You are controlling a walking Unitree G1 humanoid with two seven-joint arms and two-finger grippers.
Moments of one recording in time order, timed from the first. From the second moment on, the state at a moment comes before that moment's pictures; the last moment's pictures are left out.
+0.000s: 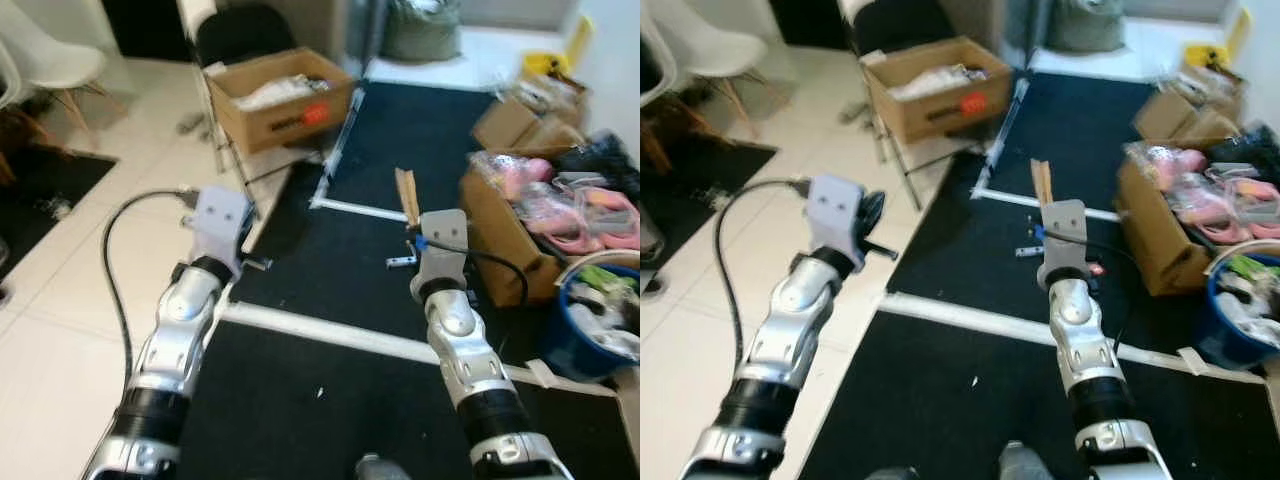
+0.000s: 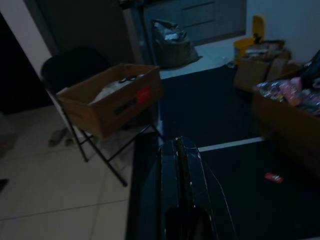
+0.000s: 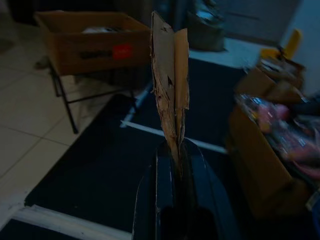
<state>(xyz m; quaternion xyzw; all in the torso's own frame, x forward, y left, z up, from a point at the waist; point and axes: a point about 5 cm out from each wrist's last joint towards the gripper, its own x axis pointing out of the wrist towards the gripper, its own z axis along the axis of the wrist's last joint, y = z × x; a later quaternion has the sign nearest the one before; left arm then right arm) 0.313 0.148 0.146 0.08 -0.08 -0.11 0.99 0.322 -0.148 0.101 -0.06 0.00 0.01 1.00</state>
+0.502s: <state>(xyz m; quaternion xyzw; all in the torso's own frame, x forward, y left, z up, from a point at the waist) 0.312 0.153 0.142 0.07 -0.07 -0.08 0.99 0.324 -0.147 0.100 -0.04 0.01 0.02 1.00</state>
